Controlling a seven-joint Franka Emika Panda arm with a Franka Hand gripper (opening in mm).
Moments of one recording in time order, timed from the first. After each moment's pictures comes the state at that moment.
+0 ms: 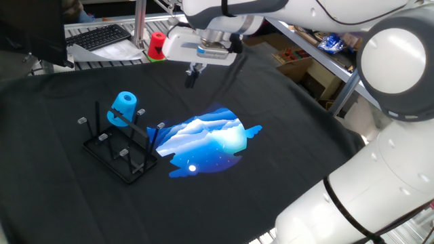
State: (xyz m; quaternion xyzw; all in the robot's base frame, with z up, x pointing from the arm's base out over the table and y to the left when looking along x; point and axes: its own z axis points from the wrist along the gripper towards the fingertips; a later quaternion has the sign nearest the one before) arm 0.502 0.011 0.301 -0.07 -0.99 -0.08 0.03
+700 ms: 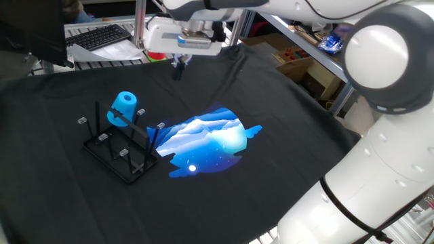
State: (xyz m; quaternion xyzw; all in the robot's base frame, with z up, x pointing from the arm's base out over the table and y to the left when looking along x) arm 0.522 0.035 0.312 -0.08 -1.00 -0.05 0.03
